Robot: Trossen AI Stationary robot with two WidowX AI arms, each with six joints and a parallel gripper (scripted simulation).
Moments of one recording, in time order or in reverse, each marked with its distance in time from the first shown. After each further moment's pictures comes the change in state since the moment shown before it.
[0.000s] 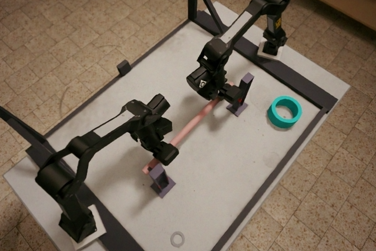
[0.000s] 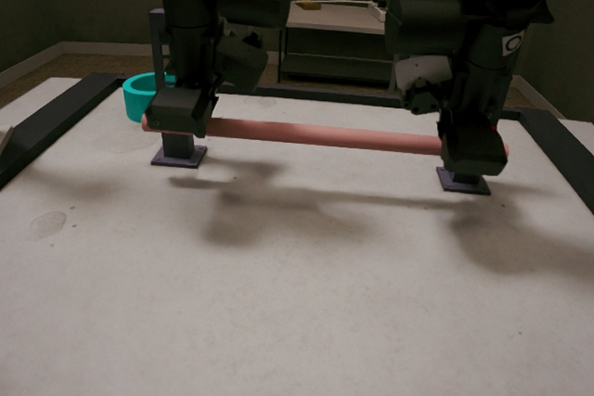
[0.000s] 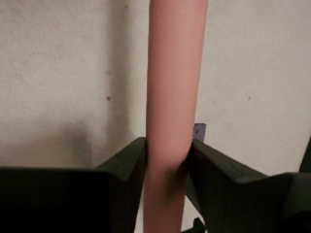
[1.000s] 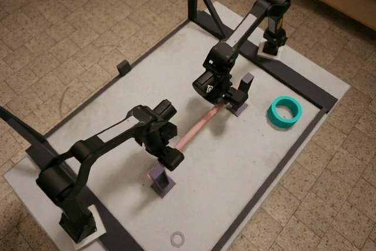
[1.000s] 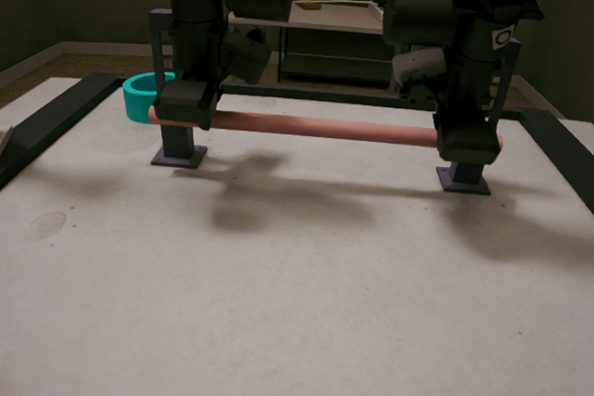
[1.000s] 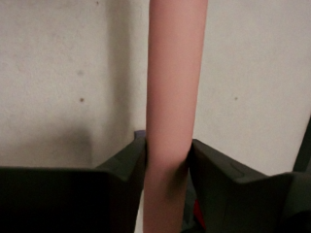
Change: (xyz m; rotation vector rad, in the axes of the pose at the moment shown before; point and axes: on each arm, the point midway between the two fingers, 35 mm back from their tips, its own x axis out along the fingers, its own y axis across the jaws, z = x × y) left arm 0.005 0.022 0.000 0.000 0.001 -0.002; right arm 0.009 -0.021 0.000 0.000 0.000 0.002
